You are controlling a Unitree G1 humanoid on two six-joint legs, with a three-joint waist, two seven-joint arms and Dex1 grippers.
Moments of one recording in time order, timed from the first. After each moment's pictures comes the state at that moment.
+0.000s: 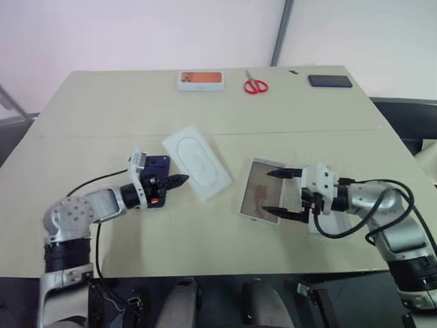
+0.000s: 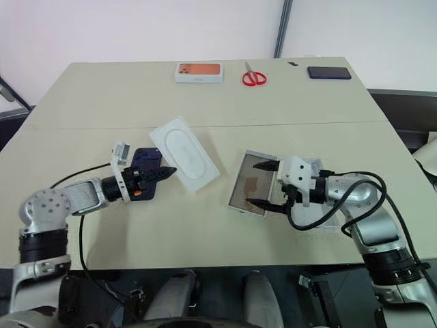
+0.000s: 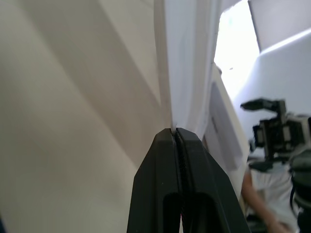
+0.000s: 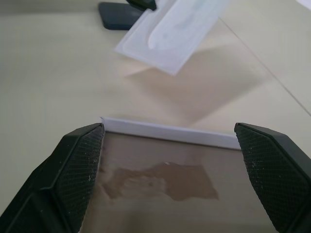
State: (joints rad) left arm -0.42 0.56 0.23 0.03 -1.00 1.23 -0.61; right arm -0.23 -0.75 0.06 -0.22 0.35 0.21 1.10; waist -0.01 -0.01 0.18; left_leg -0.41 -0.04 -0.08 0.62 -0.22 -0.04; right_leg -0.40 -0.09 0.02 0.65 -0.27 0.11
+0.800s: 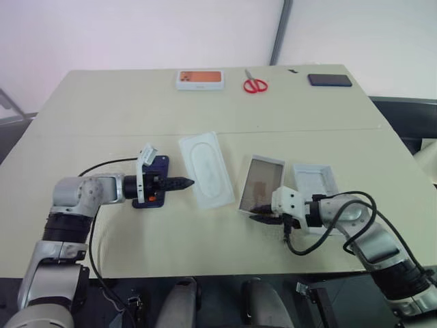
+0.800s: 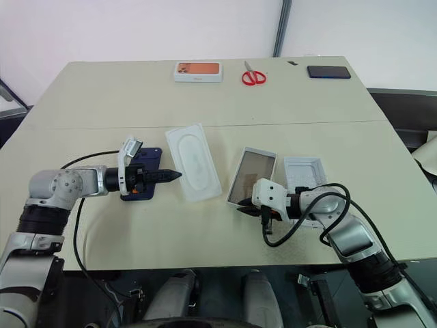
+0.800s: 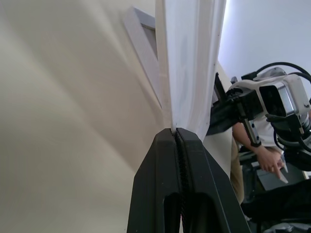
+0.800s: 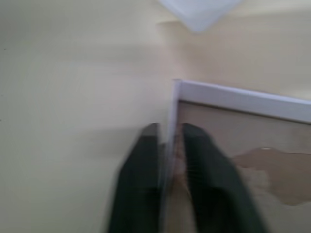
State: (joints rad) left arm -0.58 0.64 -0.01 0.23 -0.79 1.09 -1.04; right arm -0.25 -0.72 0.23 -0.19 0.16 0.22 1.08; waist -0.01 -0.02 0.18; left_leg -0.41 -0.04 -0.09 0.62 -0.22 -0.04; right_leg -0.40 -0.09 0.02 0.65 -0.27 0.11
